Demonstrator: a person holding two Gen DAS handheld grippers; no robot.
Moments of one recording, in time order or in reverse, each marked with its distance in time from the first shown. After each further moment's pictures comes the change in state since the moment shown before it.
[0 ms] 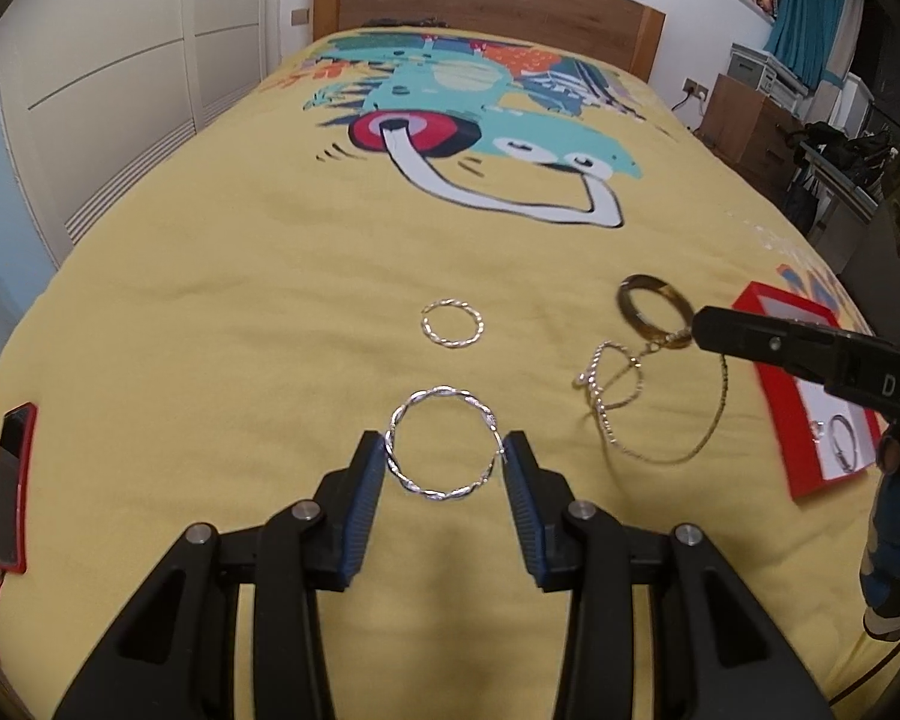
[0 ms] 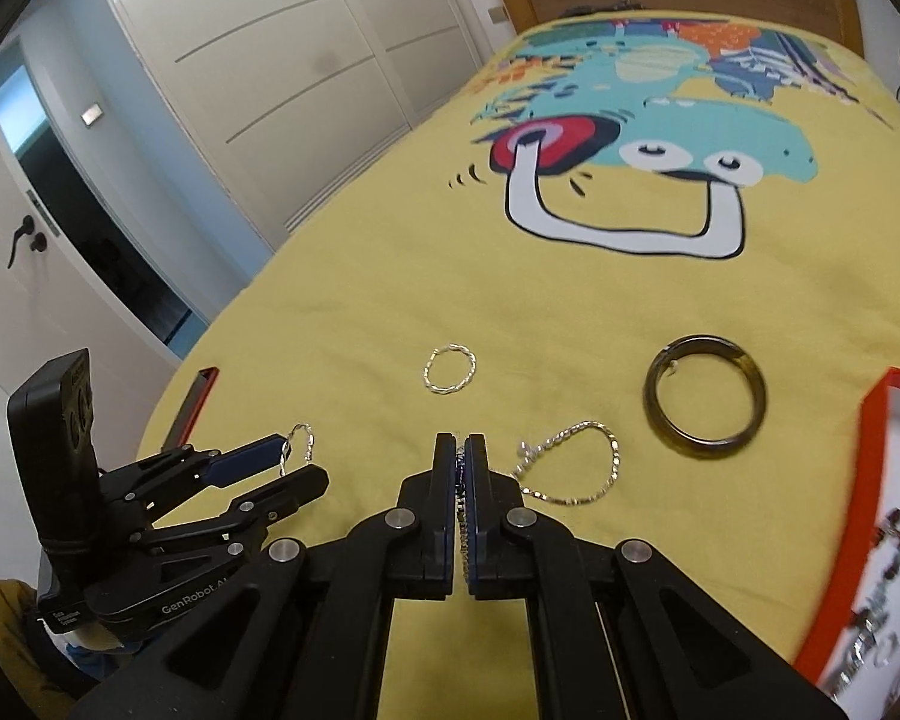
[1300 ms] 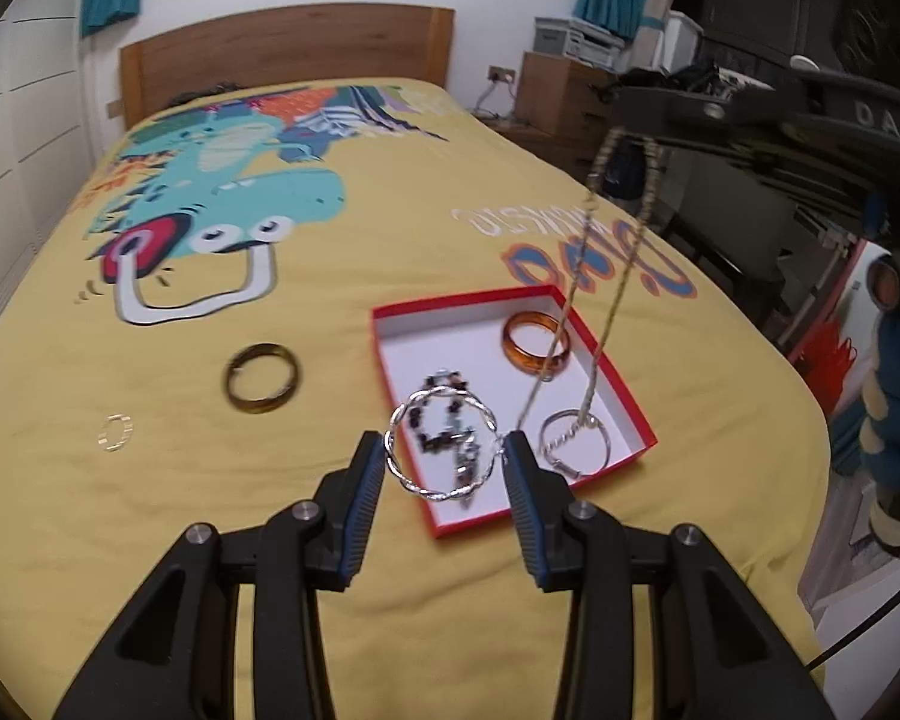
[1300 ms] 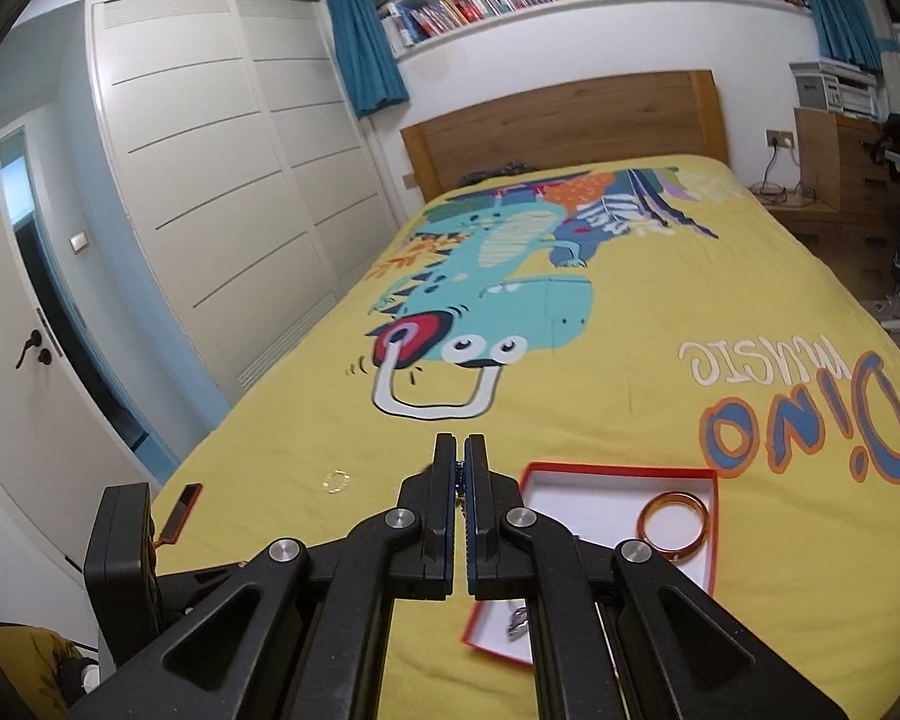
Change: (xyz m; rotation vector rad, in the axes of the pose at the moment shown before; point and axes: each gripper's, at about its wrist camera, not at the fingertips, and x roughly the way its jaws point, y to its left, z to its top) left arm -0.057 -0.273 0.014 0.274 -0.038 -0.265; right arm -0.255 -0.113 -0.007 0.064 -0.330 -0.162
